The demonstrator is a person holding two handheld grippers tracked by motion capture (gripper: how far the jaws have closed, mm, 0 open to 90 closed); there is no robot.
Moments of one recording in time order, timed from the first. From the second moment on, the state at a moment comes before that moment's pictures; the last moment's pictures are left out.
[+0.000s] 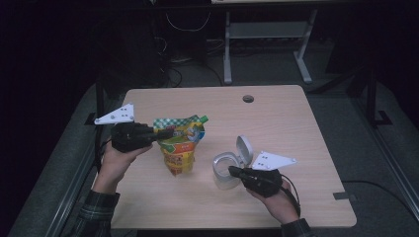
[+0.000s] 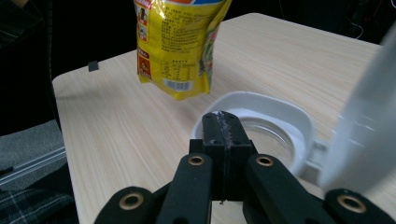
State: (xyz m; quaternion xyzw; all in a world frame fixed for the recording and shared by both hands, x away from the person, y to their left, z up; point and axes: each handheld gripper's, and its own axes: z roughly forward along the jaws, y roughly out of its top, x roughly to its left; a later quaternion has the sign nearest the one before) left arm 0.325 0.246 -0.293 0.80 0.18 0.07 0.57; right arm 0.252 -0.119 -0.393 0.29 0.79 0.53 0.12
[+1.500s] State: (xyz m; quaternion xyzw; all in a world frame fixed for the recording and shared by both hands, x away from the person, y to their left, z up) left arm 0.312 0.229 -0.254 0.79 0.14 0.04 0.60; right arm 0.278 -0.026 -0.390 0.29 0.80 0.51 0.15
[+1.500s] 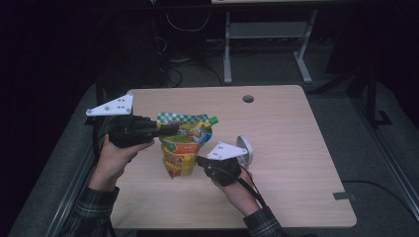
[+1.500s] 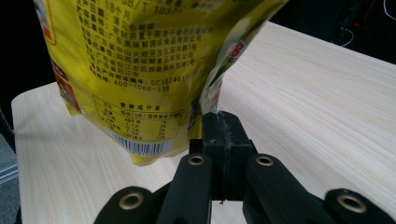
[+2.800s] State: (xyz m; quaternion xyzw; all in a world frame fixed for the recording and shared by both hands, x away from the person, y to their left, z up) left arm 0.335 0.181 -0.256 0.81 0.13 0.02 0.57; right arm 0.264 0.001 -0.418 0.25 0.79 0.55 0.12
